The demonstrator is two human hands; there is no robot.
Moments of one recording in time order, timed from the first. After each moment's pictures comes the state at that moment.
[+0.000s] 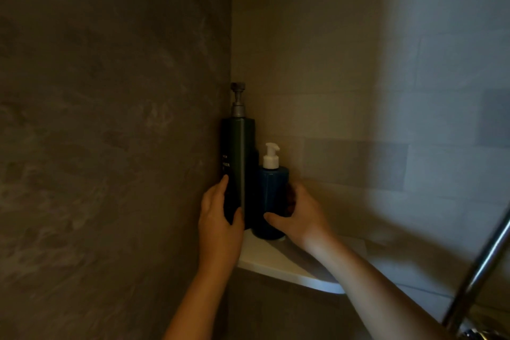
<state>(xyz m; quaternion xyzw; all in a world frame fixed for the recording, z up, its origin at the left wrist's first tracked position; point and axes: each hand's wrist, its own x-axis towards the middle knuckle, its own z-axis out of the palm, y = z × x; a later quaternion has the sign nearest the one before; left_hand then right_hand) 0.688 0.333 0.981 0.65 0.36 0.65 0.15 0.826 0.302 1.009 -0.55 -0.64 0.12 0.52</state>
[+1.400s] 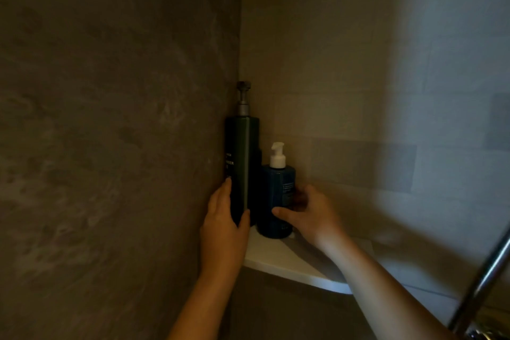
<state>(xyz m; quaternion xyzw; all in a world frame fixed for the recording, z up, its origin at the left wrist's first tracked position) 0.682 0.334 0.978 0.67 0.38 0.62 0.11 0.828 0.304 1.012 -0.55 -0.62 0.14 0.54</state>
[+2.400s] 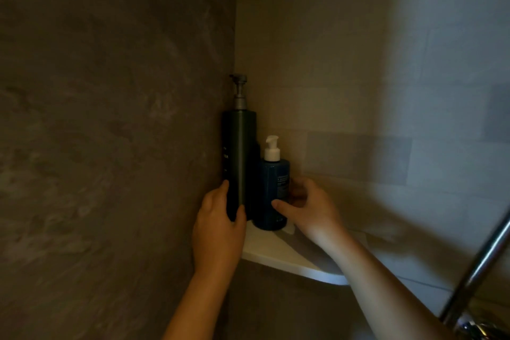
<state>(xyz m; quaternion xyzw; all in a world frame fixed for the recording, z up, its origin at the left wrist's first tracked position) 0.682 0.320 0.975 0.67 0.45 0.59 0.07 0.831 0.295 1.010 -0.56 -0.62 0.11 0.54</state>
